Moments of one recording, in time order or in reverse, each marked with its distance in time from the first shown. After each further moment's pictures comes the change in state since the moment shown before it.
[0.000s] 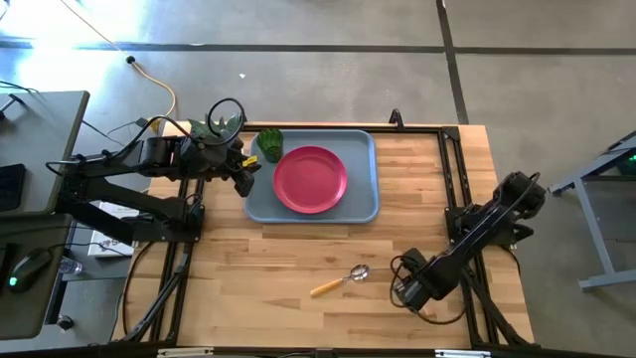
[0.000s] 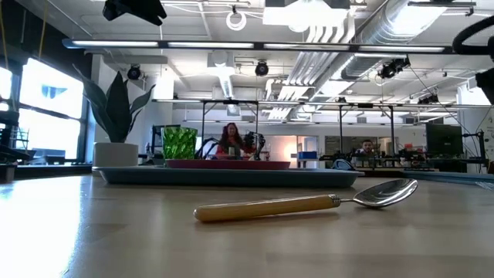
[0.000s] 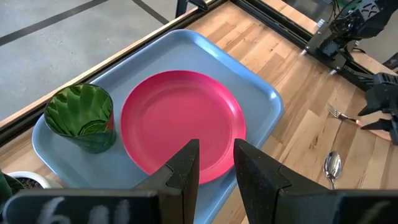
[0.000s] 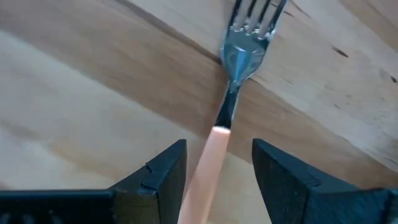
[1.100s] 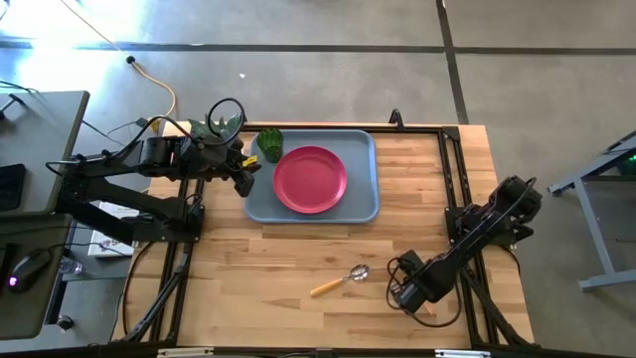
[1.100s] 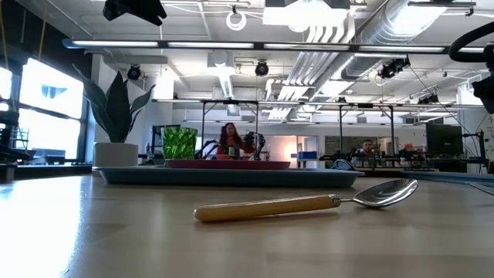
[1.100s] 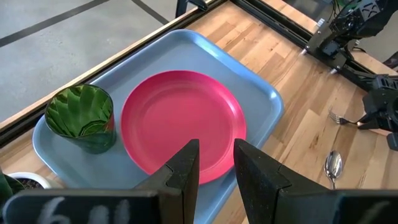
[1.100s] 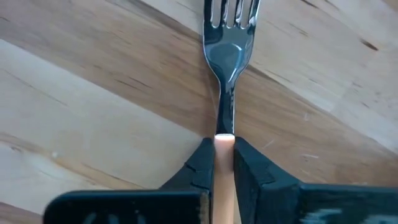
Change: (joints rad) left arm 0.000 0.000 0.000 0.000 0.000 0.006; right arm -0.003 0.066 0.013 0.048 -0.020 0.032
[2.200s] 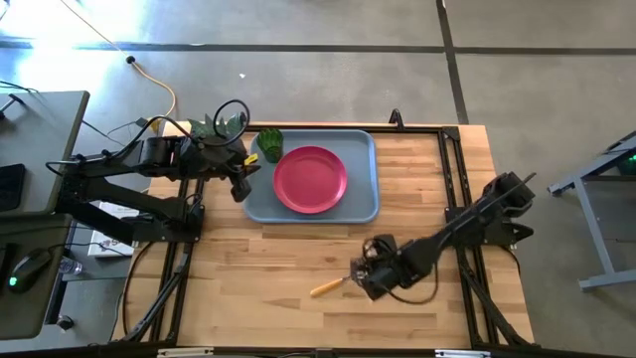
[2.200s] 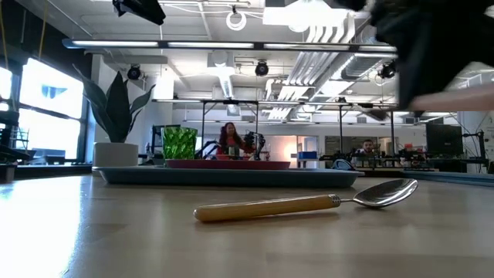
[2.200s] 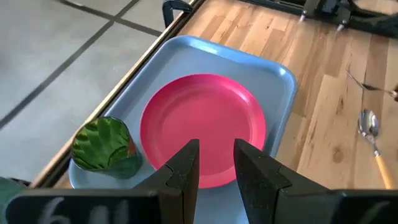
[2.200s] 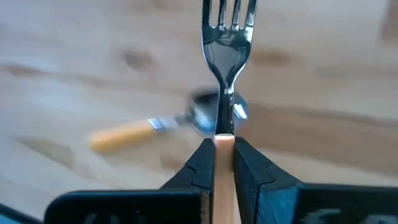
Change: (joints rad) left arm 0.000 0.000 0.000 0.000 0.000 0.311; right arm -0.225 0.002 0.323 -0.029 0.306 0.171
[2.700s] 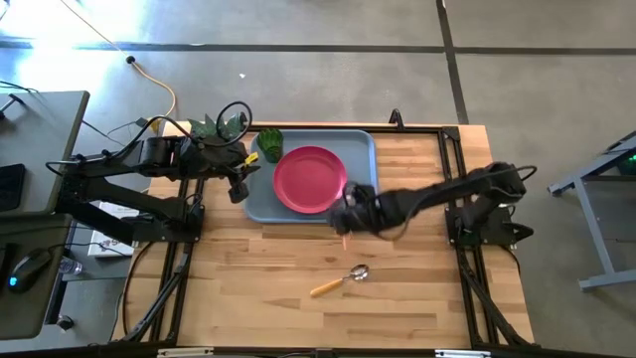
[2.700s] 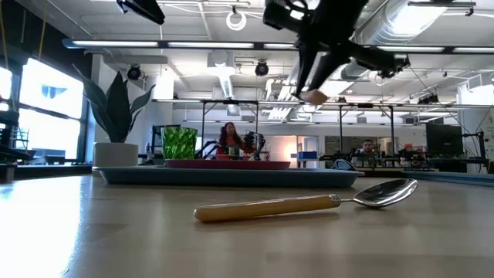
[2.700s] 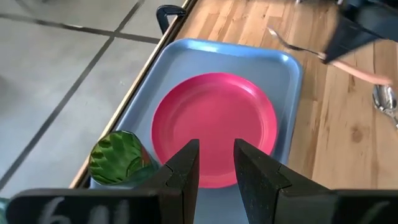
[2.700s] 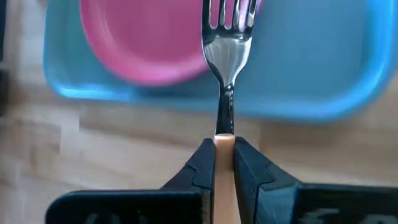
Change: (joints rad) left arm 0.000 0.000 0.000 0.000 -0.004 0.165; right arm -0.363 -0.001 0.140 -0.033 0.103 -0.357
